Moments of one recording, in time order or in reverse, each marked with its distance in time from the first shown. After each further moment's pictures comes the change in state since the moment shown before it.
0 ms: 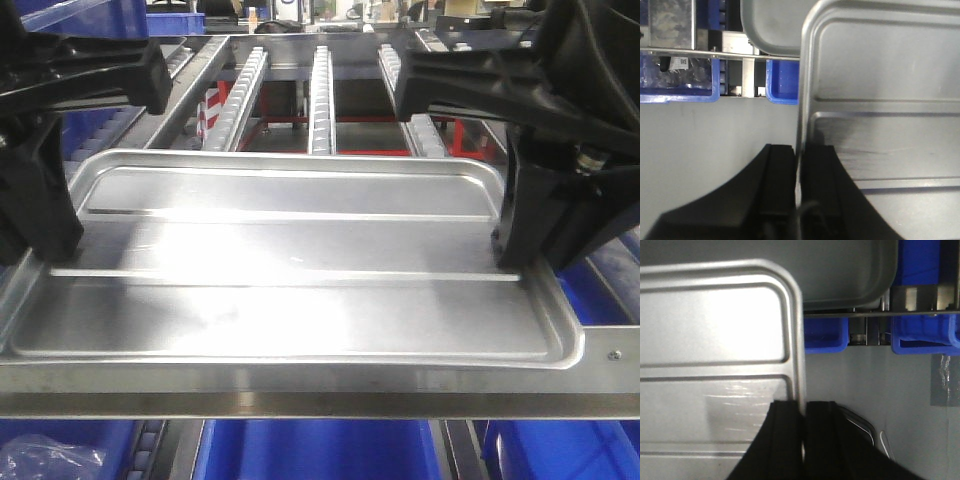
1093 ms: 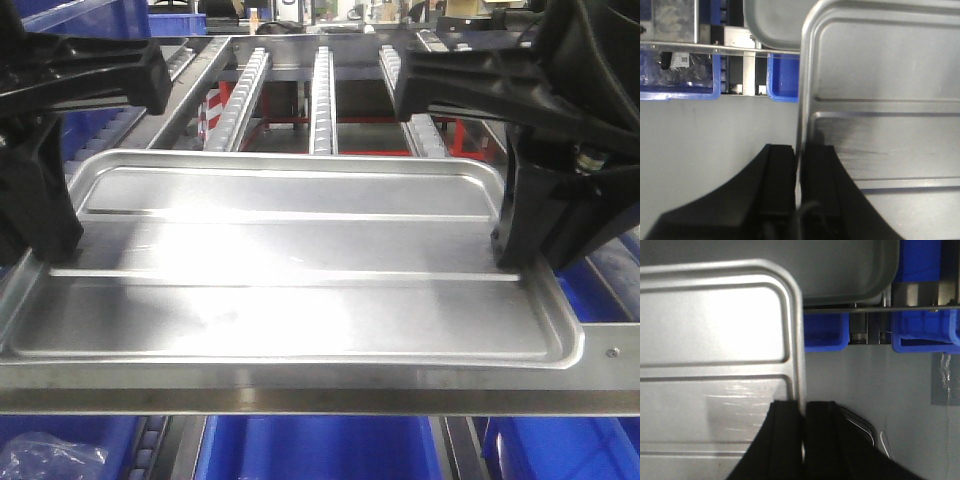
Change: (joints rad) left arm 0.000 0.000 0.000 0.000 0.000 -0.001; right arm 0.000 0.000 0.000 0.000 0.000 0.001
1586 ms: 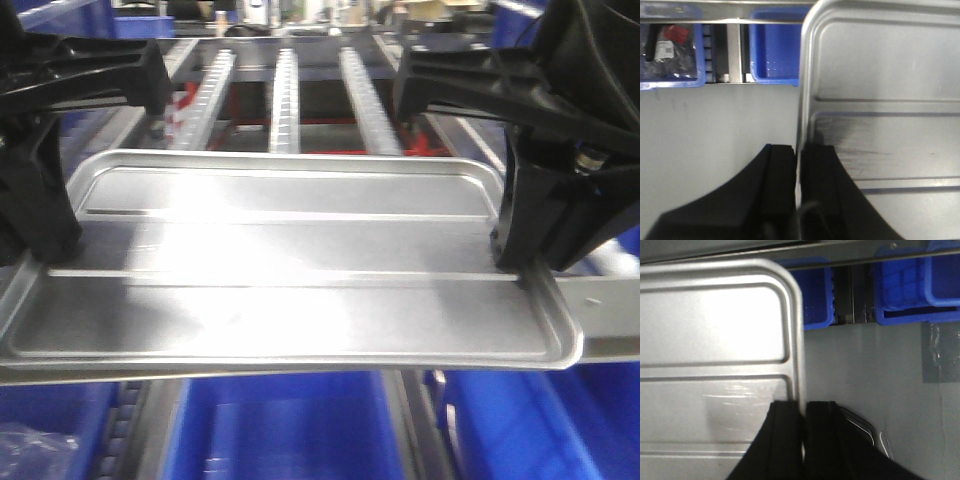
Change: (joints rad) left arm 0.000 0.000 0.000 0.000 0.002 0.000; right arm 0.001 0.000 0.000 0.000 0.000 0.000
